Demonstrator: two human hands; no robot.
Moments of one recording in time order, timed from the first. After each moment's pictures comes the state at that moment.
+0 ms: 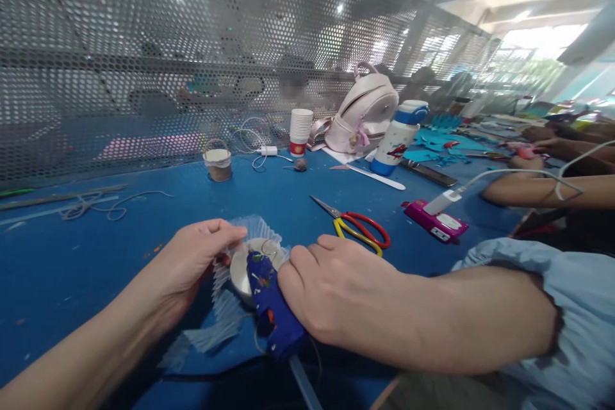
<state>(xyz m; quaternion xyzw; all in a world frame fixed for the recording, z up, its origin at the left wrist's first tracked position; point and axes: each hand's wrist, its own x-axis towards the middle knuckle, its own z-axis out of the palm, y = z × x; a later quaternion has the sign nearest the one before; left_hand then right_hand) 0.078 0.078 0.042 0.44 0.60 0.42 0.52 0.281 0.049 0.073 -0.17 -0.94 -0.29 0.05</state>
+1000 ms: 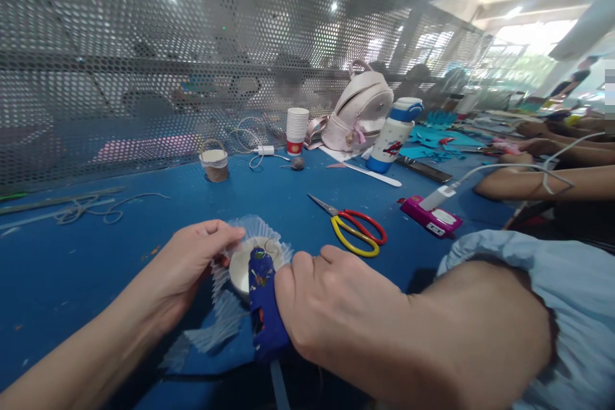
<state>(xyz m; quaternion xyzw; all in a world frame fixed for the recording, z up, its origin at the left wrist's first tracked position) 0.074 0.076 0.037 0.43 0.59 0.42 0.54 0.268 0.029 0.072 -0.24 -0.93 -0.29 0.01</state>
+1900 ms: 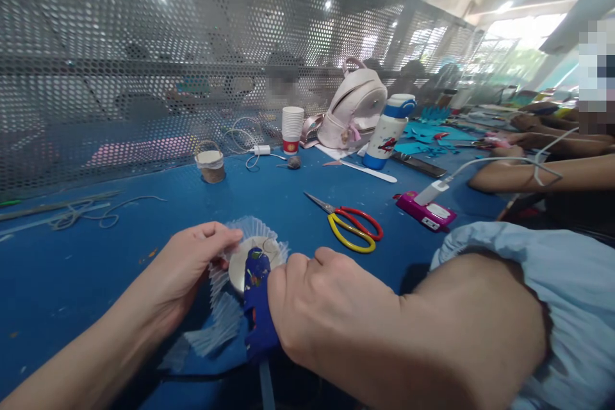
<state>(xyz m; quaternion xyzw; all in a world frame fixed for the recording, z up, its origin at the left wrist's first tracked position) 0.079 0.076 0.041 0.43 0.59 0.42 0.54 0.262 0.024 0.064 -0.26 -0.91 -0.31 0.10</state>
